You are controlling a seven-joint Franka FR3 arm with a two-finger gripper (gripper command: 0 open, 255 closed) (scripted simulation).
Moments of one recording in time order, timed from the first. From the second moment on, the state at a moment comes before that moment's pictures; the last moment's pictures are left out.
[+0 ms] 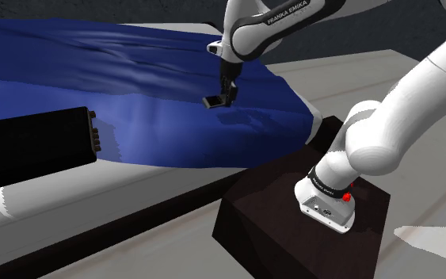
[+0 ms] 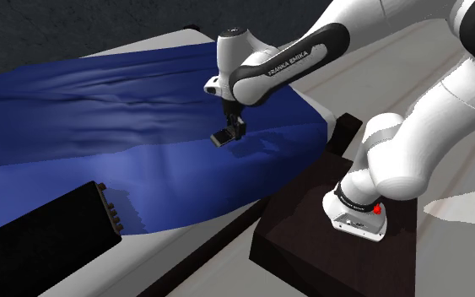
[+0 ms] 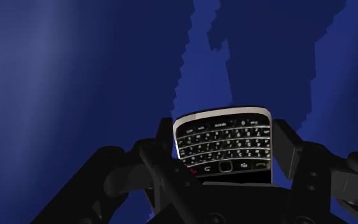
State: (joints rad) arm 0.25 -0.19 -0.17 -2.45 -0.02 2.26 -0.87
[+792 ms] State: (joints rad) arm 0.25 -0.26 -0.17 -2.35 -0.03 2.09 -0.85
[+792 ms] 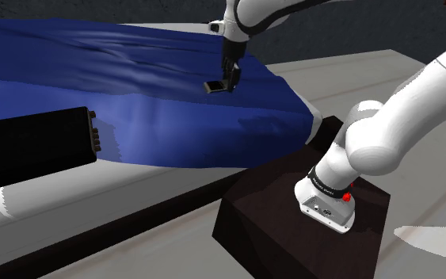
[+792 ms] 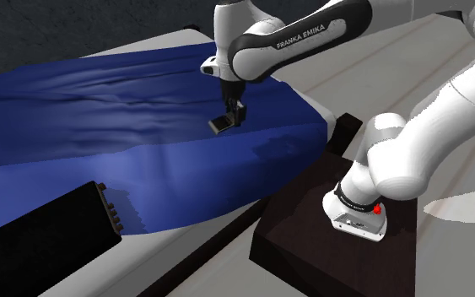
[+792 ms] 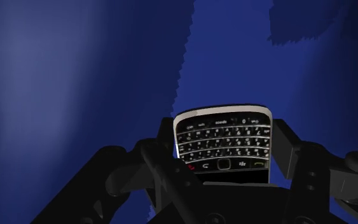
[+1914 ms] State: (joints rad) arm 0.34 0.11 -0.06 -1.87 0.02 1.98 -0.68
